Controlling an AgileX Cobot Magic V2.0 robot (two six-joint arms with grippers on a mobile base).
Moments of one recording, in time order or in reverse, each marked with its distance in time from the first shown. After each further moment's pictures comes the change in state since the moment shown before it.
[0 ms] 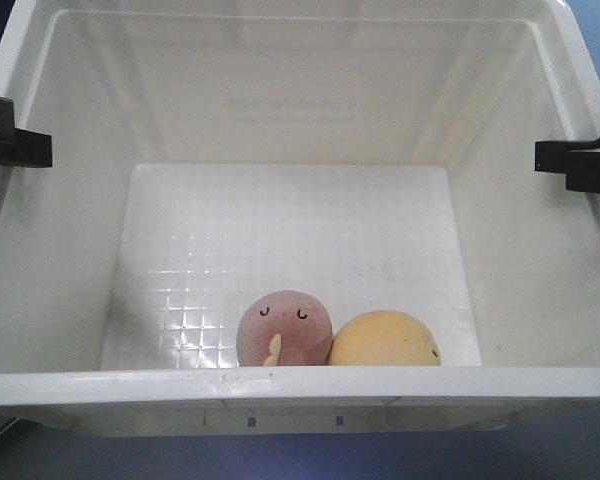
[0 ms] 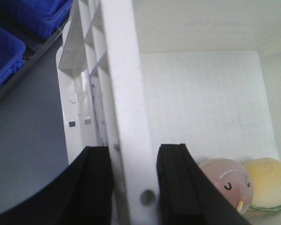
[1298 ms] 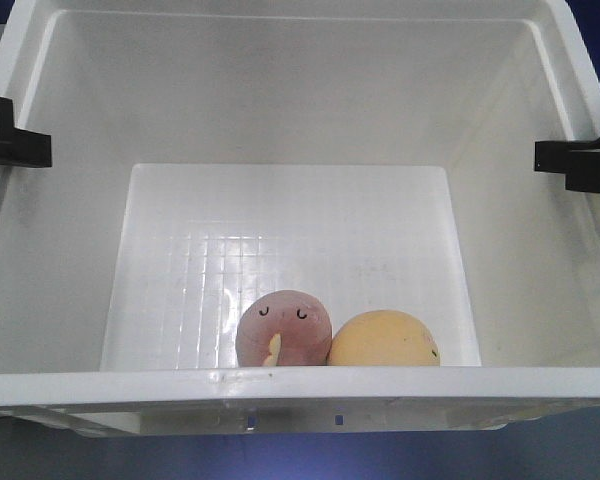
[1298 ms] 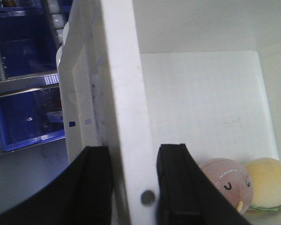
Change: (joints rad) left arm 0.000 0.000 0.000 0.001 0.000 0.000; right arm 0.000 0.000 0.000 0.001 0.000 0.000
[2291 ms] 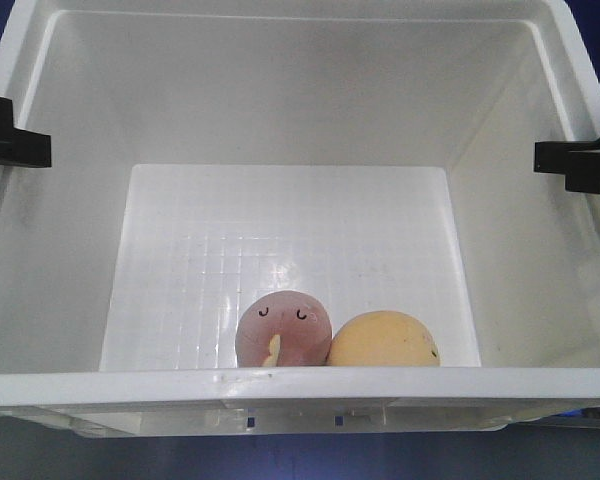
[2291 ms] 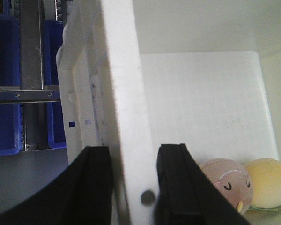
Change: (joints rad) left arm 0.000 0.000 0.000 0.000 0.000 0.000; right arm 0.000 0.000 0.000 0.001 0.002 0.000
